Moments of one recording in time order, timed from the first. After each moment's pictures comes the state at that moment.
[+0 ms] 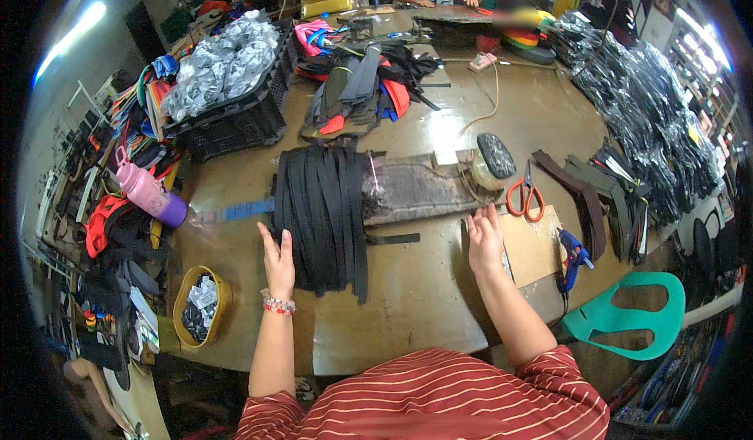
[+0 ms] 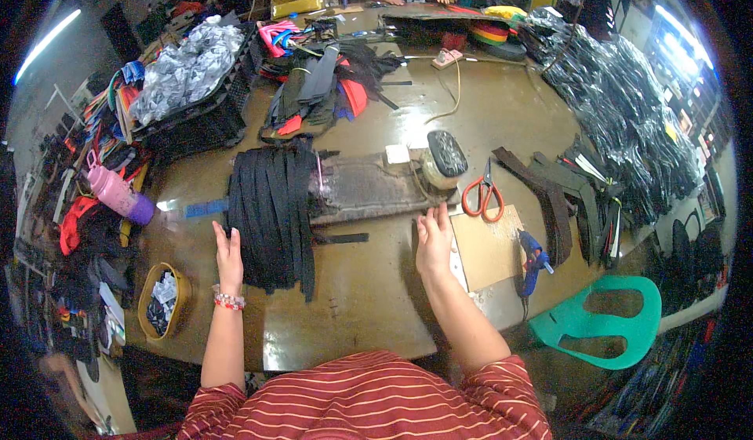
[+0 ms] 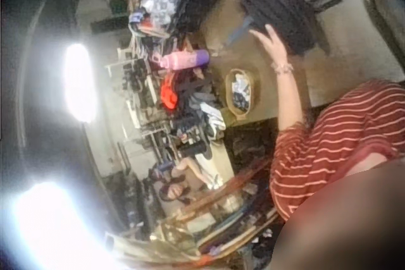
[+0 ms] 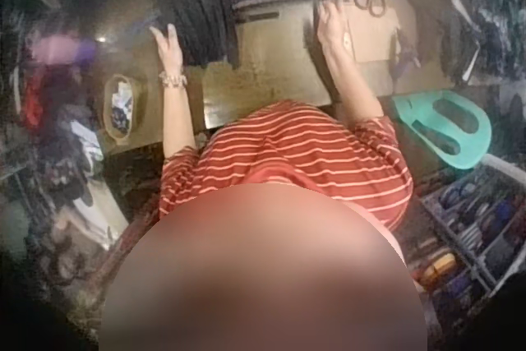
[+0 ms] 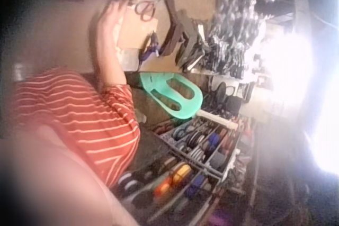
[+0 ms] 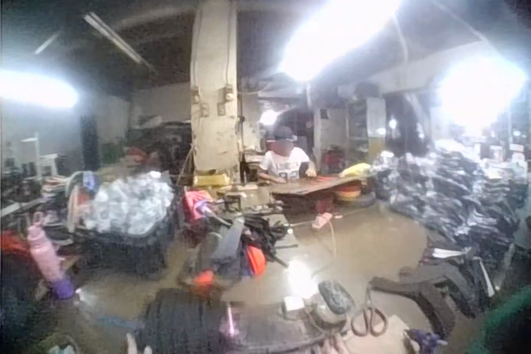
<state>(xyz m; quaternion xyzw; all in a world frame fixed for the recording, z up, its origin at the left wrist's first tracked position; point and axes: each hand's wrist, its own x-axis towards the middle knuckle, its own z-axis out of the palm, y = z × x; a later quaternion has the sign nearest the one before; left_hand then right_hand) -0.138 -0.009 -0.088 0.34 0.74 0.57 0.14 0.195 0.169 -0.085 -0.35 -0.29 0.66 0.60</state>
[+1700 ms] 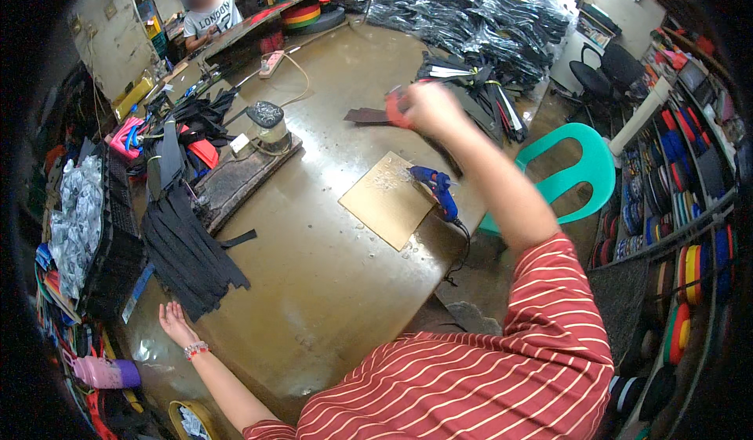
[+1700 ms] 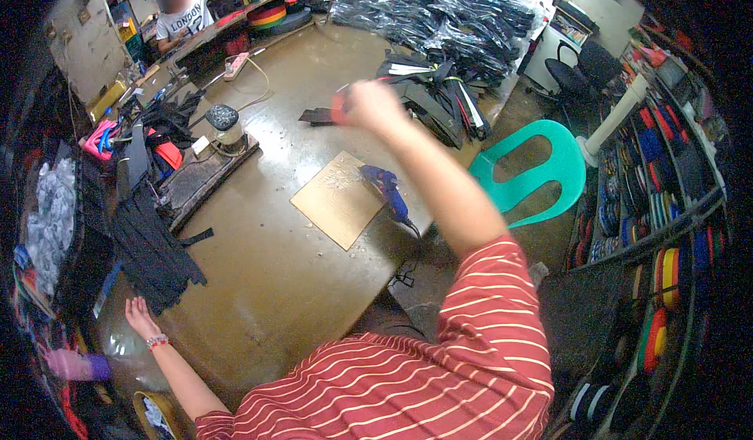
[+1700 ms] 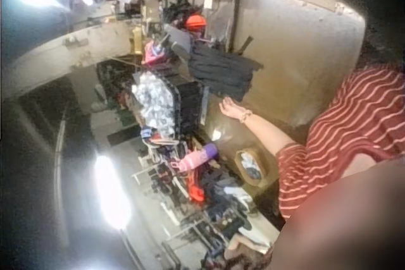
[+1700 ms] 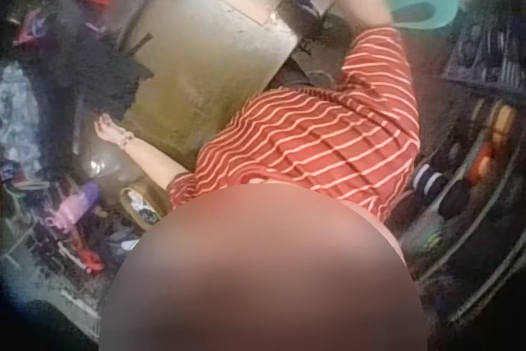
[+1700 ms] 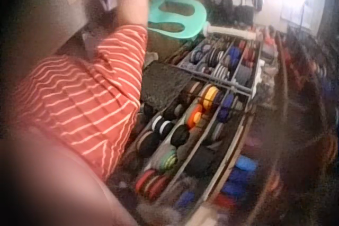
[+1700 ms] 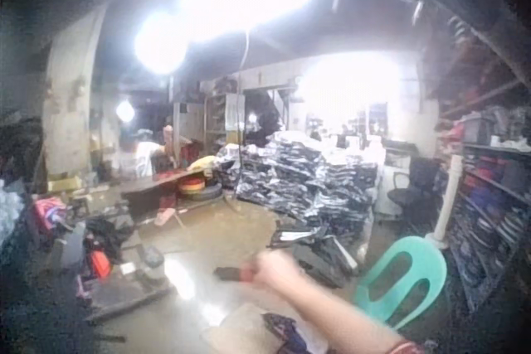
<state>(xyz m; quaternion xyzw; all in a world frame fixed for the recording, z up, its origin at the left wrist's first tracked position) -0.273 0.092 -0.154 0.25 0.56 0.76 0.23 0.412 0.267 0.056 -0.64 -0.74 -0.02 0.20</state>
